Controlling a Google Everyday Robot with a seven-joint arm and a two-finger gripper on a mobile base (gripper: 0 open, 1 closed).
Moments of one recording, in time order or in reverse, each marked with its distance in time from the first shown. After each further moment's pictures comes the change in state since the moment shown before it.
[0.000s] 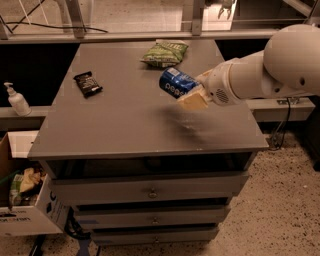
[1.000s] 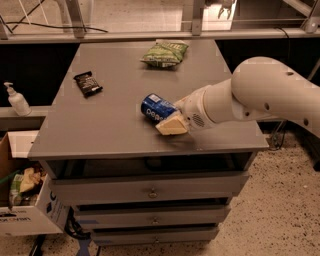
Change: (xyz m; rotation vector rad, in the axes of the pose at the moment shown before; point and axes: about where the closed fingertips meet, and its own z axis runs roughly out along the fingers) arm 0.020 0.064 0.049 -0.124 0.034 0.042
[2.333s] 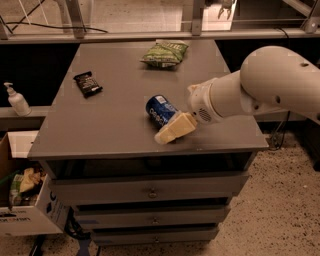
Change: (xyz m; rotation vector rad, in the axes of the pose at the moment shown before) arm -0.008 -0.006 -0.021 0.018 0.003 -0.040
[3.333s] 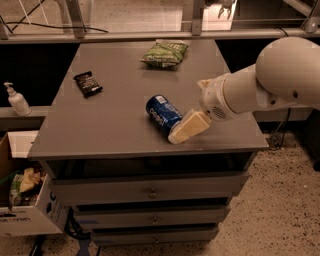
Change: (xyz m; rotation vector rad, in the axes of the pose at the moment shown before) arm 0.010 -0.013 -0.025 0.026 0.037 -0.086
